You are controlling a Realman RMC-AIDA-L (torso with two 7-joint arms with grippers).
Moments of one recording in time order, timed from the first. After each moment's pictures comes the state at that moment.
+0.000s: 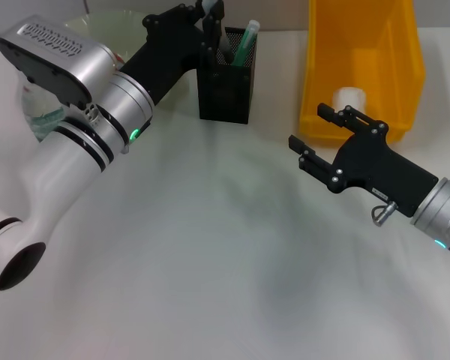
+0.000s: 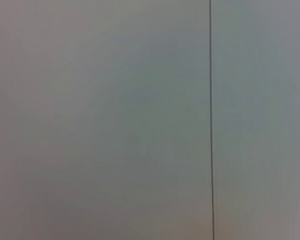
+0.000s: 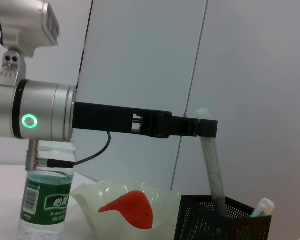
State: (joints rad) left arm -0.83 -2.08 0.10 -0.25 1.54 1.12 -0.21; right arm 0.42 2.09 -1.68 -0.18 -0.48 -1.26 0.28
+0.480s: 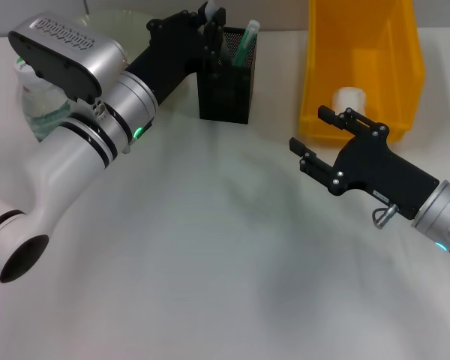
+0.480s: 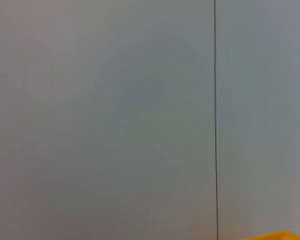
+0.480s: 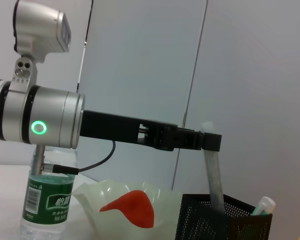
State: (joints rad) left arm -0.85 -2.08 0.09 -0.25 1.55 1.05 -0.21; right arm 0.42 2.09 -1.68 -0.18 -0.48 -1.27 0.28
